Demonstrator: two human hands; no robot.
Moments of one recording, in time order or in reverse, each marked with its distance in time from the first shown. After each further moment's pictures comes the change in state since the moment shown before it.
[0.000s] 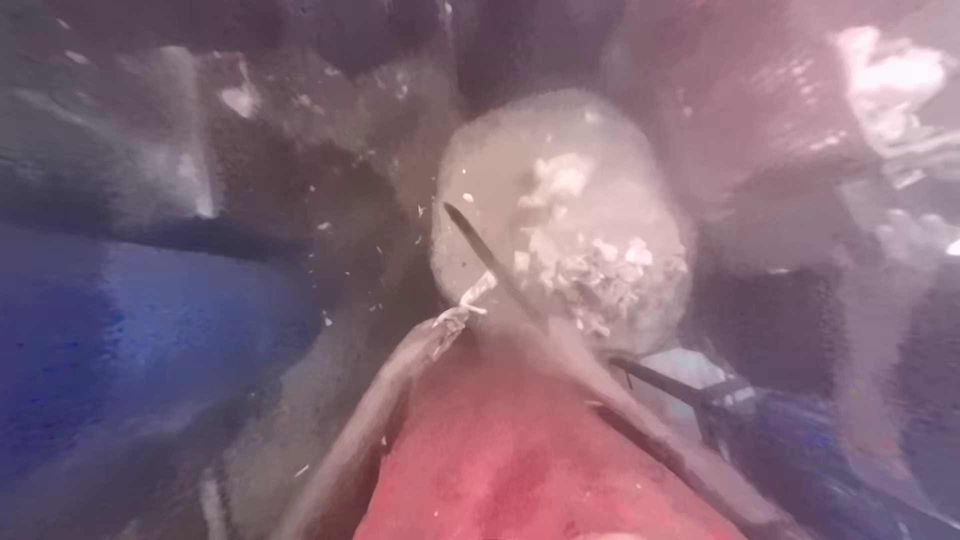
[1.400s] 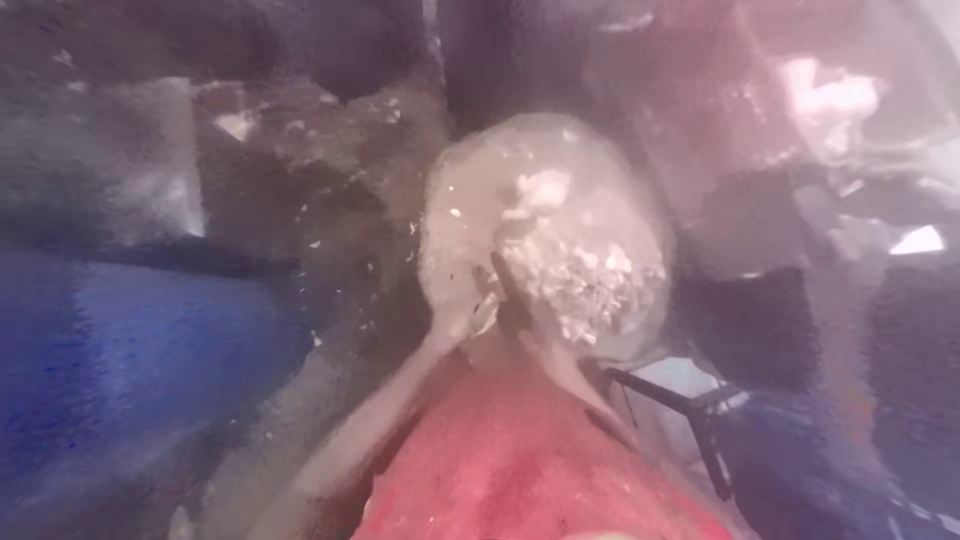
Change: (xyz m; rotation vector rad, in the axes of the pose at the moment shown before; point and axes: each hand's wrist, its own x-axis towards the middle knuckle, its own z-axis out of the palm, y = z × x) left_hand 0.055 0.073 0.075 1.069 0.143 0.300; right_hand 0.040 0.138 0.051 0.200 0.145 -0.008
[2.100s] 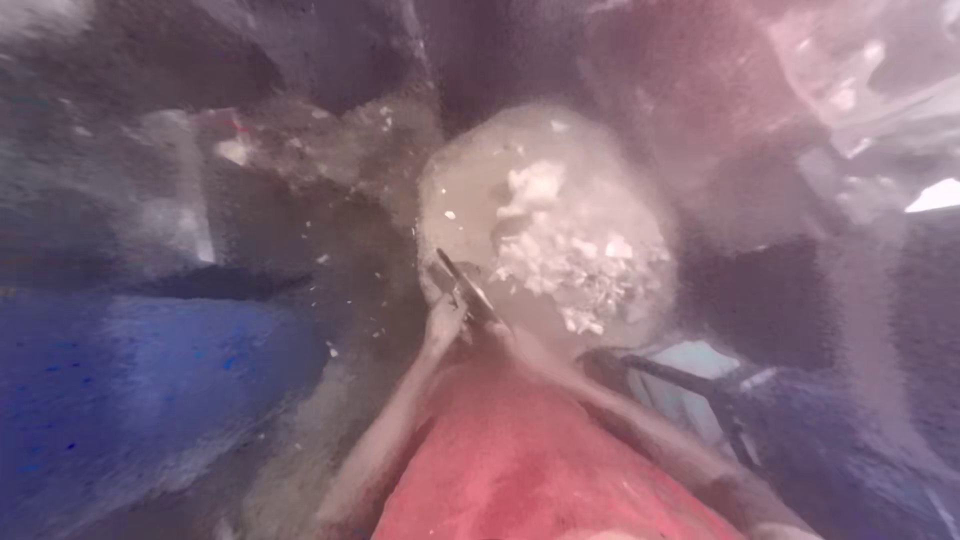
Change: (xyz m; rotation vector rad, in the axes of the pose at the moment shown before) left_hand 0.001 -0.026 0.006 -0.540 0.134 -0.284; right_hand 0.010 -0.087 0.027 -0.031 -0.227 -0.001
